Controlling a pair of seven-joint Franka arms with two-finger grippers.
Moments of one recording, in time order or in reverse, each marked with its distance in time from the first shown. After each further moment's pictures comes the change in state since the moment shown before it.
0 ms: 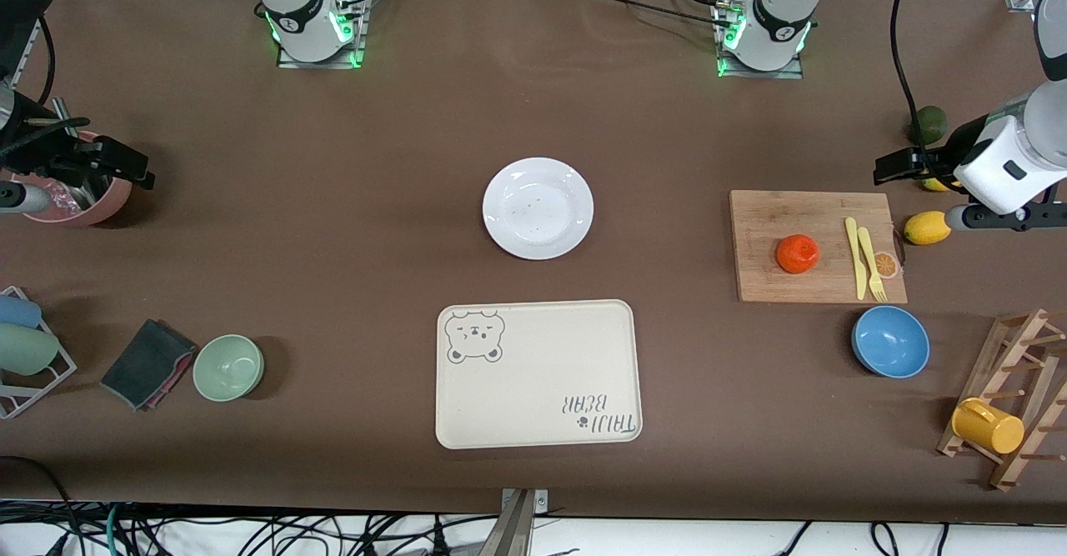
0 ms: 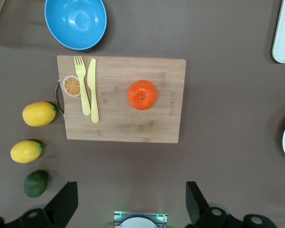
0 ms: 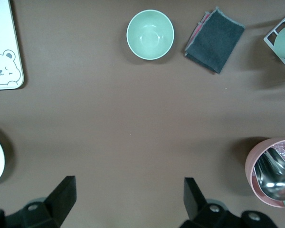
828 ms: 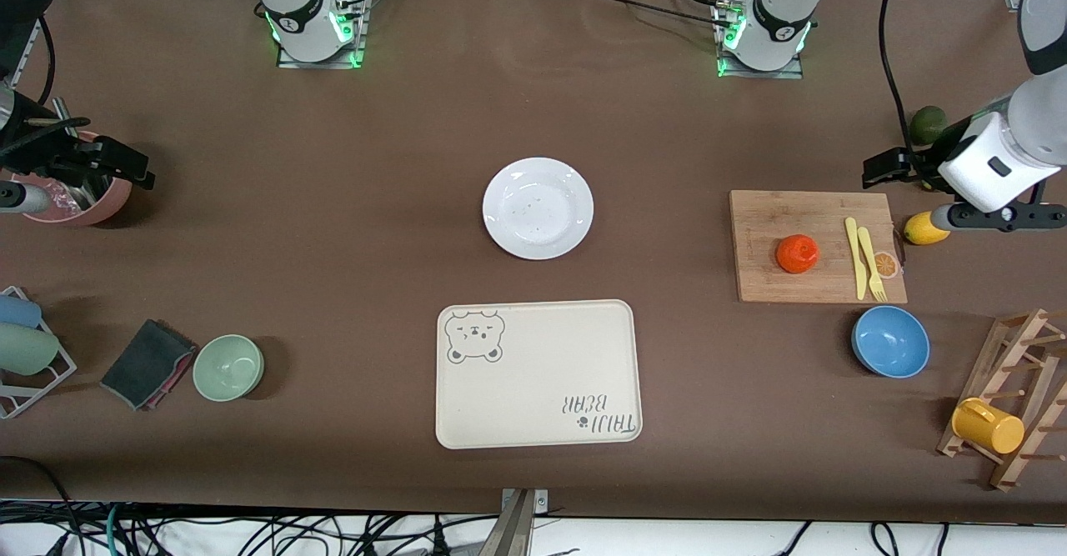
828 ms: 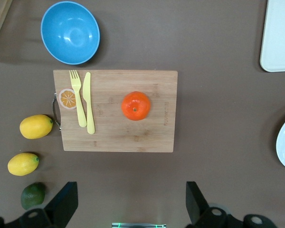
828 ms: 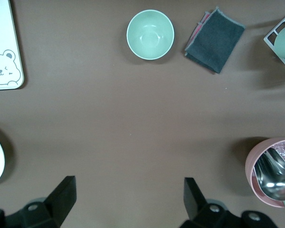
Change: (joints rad) left arm 0.011 -0.001 -0.028 0.007 0.000 0.050 -0.004; right arm 0.000 0.000 0.000 0.000 0.000 0.000 0.000
